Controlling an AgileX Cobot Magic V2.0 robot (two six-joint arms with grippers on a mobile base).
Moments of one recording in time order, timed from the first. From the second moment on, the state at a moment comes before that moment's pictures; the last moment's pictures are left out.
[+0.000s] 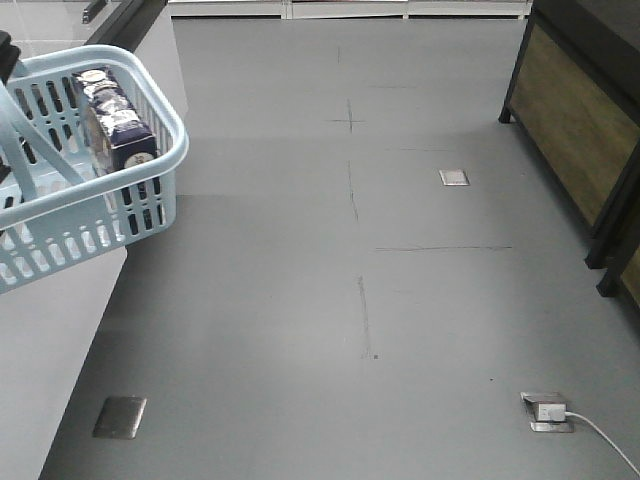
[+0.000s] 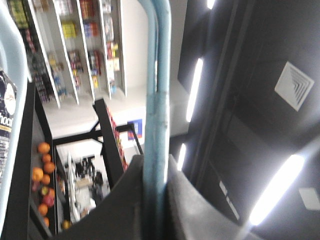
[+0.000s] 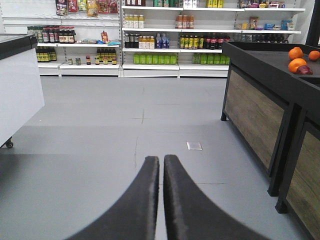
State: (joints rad) left arm 0.17 1.36 -0.80 0.63 -0.91 -2.11; right arm -0.04 -0.01 0.03 -0.07 0.13 0.04
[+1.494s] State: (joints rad) left arm -0.51 1.36 -0.59 0.51 -0.91 -2.07; right arm -0.04 -0.01 0.03 -0.07 0.13 0.04
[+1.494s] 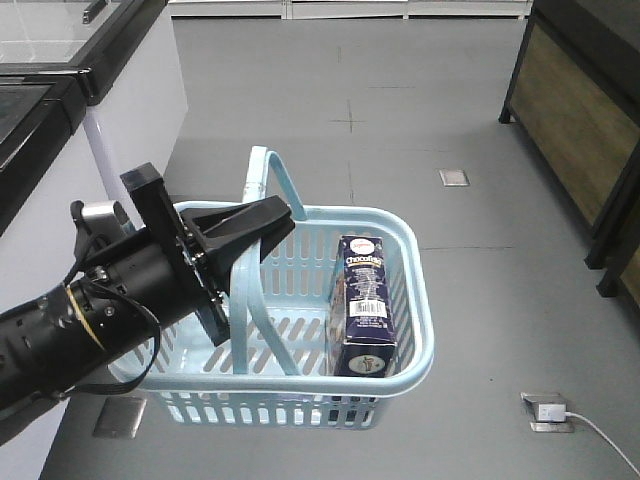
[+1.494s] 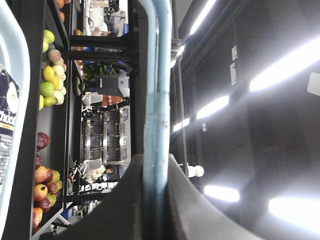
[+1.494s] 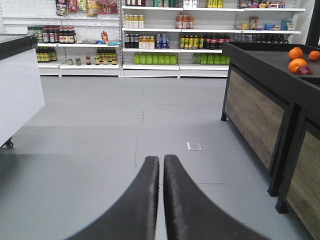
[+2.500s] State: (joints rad) left arm -0.81 1.36 -0.45 0.10 -1.03 -1.84; right arm -0.04 -0.01 0.03 -0.07 0.13 0.04
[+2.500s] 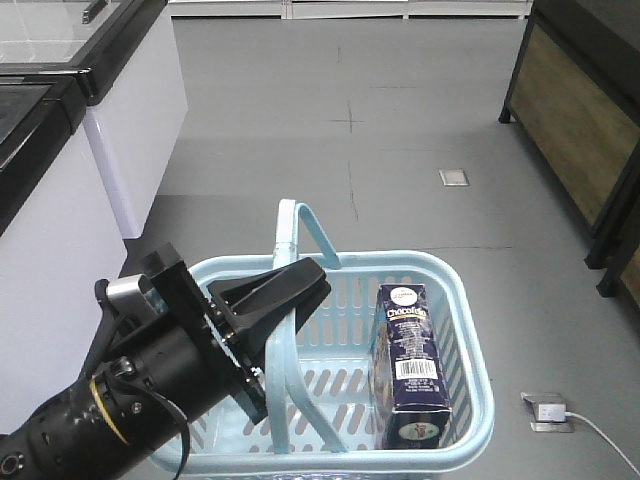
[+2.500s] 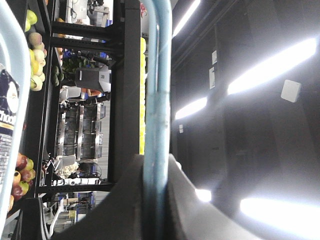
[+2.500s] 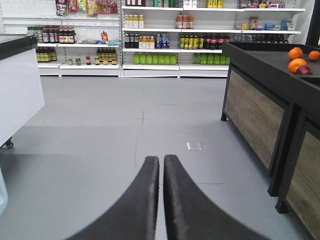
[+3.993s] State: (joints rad) left arm -0.84 1.36 -0.45 0.09 -1.03 -1.82; right arm -0.04 -0.01 0.03 -0.07 0.13 0.04
